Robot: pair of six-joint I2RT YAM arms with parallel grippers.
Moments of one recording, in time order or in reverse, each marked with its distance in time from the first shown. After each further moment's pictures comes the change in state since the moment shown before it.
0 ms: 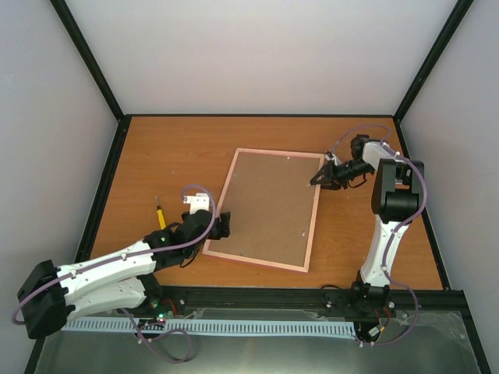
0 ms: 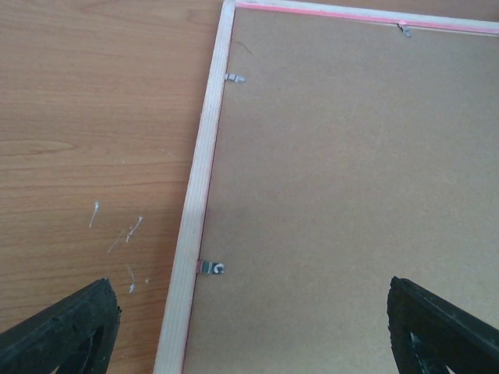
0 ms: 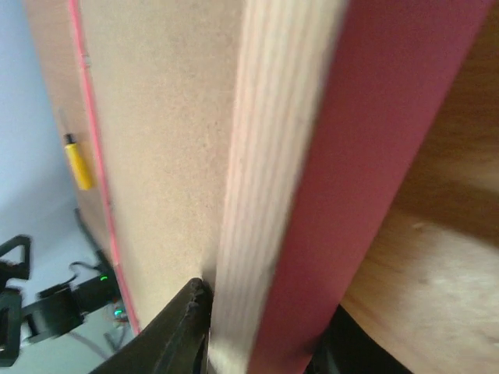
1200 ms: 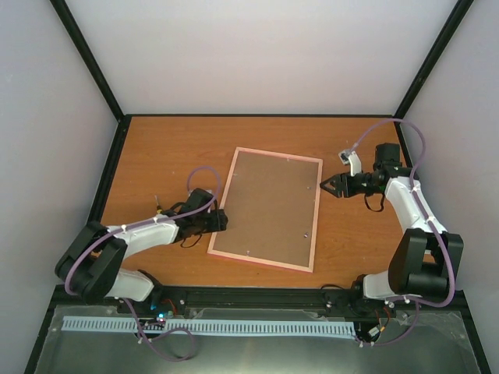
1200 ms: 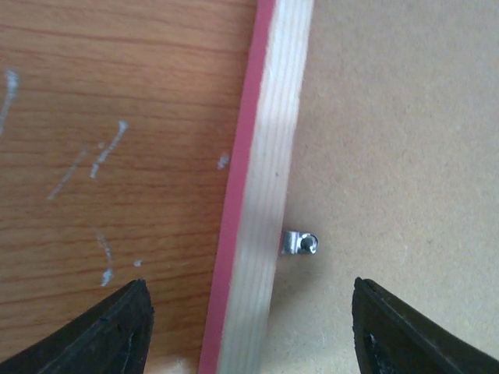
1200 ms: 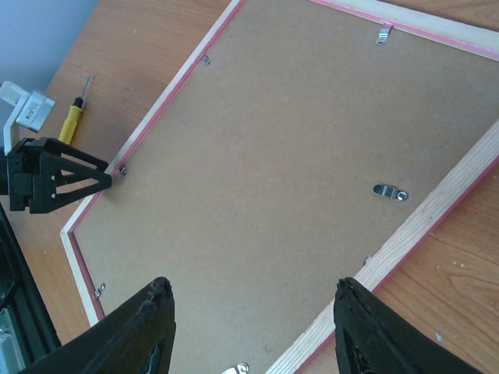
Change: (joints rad) left arm 0.361 0.424 0.046 0.101 0.521 0.017; right arm -0.050 -0.710 -0.473 0.266 0.041 -0.256
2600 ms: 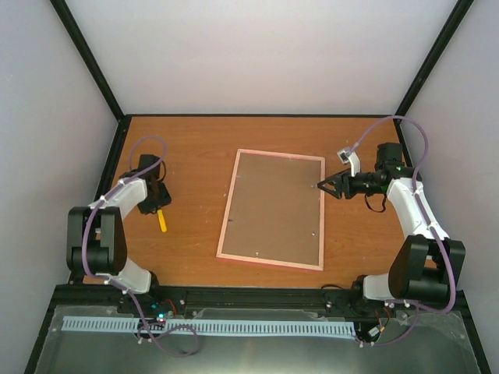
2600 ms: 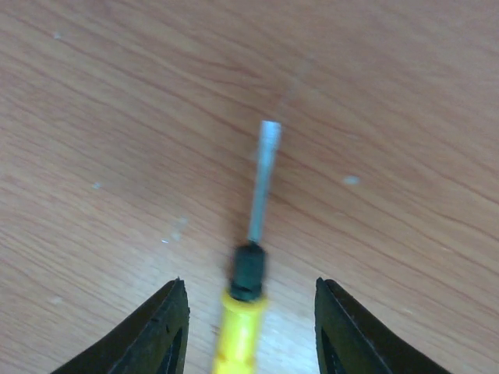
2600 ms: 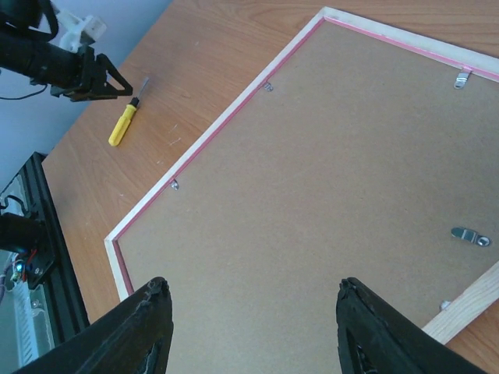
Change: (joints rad) left arm 0.559 0.141 0.354 -0.503 -0.179 0.146; right arm 0.000 -0.046 0.000 -0.041 -0.121 -0.101
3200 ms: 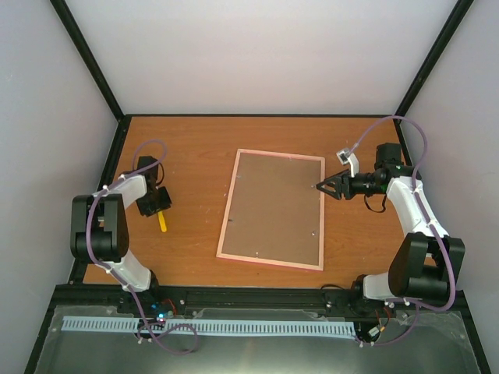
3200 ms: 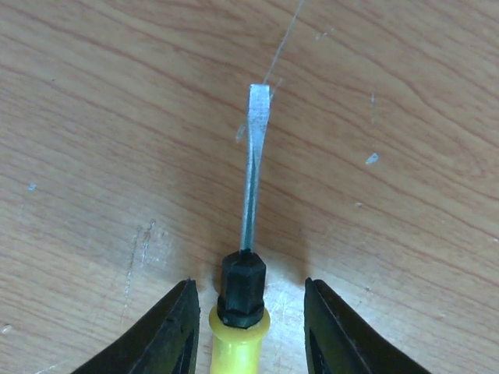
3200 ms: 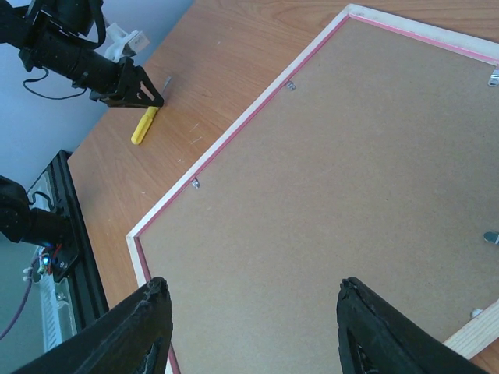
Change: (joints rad) left arm 0.079 0.131 0.028 -0.016 0.104 0.108; right arm 0.000 0.024 0.019 -0.049 -0.055 -0.035
